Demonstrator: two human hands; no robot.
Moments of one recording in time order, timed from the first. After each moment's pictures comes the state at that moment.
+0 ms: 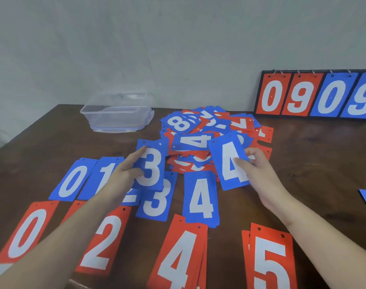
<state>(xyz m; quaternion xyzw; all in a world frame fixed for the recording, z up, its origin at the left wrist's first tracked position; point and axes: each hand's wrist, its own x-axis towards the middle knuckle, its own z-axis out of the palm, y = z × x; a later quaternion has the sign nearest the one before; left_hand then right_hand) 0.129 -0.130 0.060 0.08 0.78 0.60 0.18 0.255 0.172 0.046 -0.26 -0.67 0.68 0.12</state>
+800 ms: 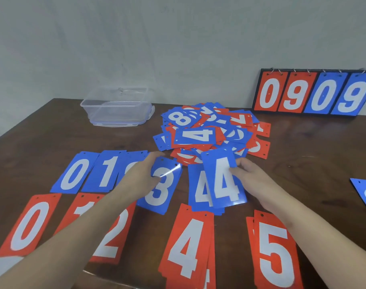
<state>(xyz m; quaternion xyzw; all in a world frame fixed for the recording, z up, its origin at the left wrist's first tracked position) 0.130 -0.122 0.042 0.21 0.94 0.24 0.13 0.273 0.140 0.045 -0.28 -0.75 0.60 -0.01</state>
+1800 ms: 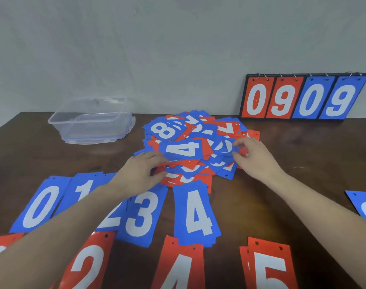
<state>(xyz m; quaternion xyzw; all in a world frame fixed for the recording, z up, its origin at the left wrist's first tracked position) 0.056 -0.066 0.039 0.43 0.89 0.13 0.03 0.202 0.244 0.035 -0.22 -0.93 0.28 0.13</state>
